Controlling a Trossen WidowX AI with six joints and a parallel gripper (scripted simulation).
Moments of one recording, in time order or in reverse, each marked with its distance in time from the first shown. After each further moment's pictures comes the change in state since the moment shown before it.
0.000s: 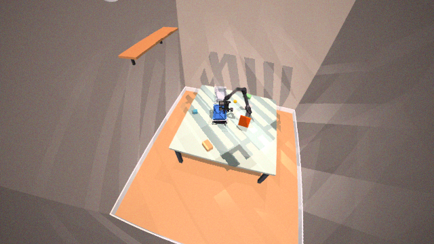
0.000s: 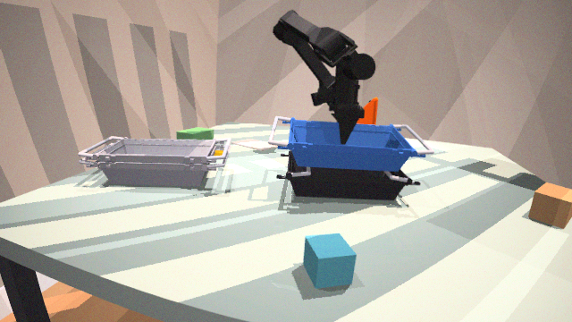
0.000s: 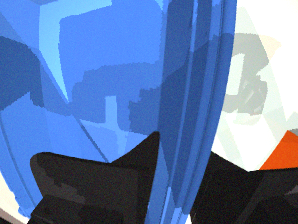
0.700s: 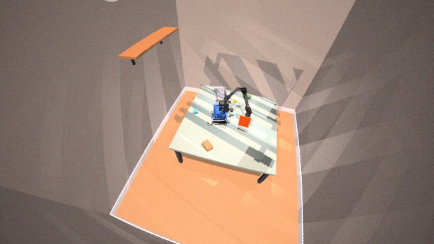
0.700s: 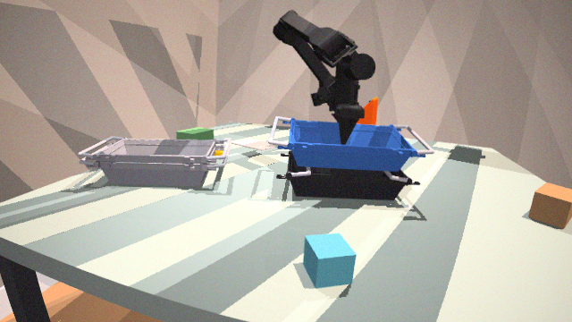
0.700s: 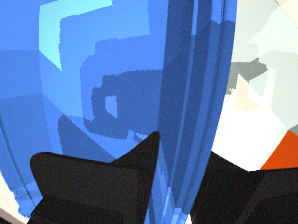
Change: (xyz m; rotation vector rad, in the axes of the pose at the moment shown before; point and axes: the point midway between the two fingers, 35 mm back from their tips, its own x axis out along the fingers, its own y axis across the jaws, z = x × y) arm 0.000 0.000 0.000 0.001 0.000 0.002
